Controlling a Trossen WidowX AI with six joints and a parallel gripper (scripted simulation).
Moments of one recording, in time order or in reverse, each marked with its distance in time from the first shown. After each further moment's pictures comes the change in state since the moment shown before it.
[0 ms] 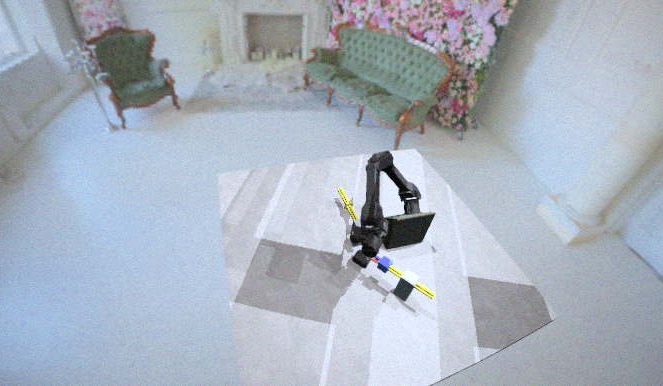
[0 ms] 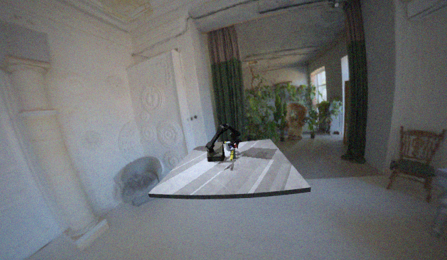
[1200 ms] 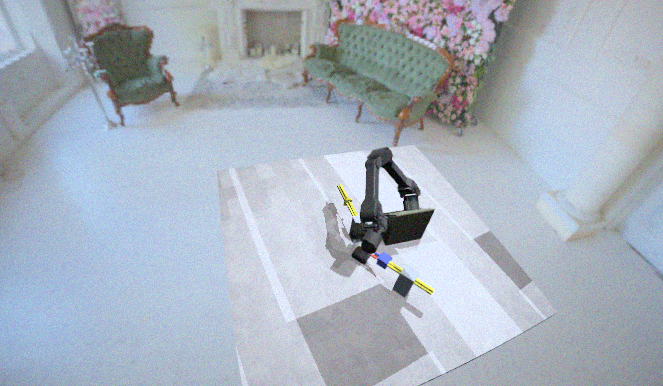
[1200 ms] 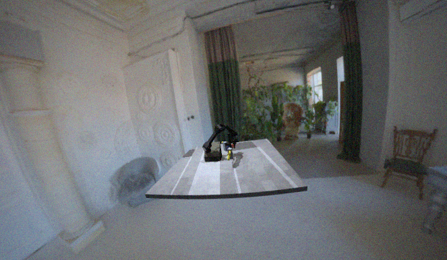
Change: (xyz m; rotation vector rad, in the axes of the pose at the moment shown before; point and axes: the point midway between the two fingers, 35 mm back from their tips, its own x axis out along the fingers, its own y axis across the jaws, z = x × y) arm 0.000 0.000 0.000 0.000 0.000 0.000
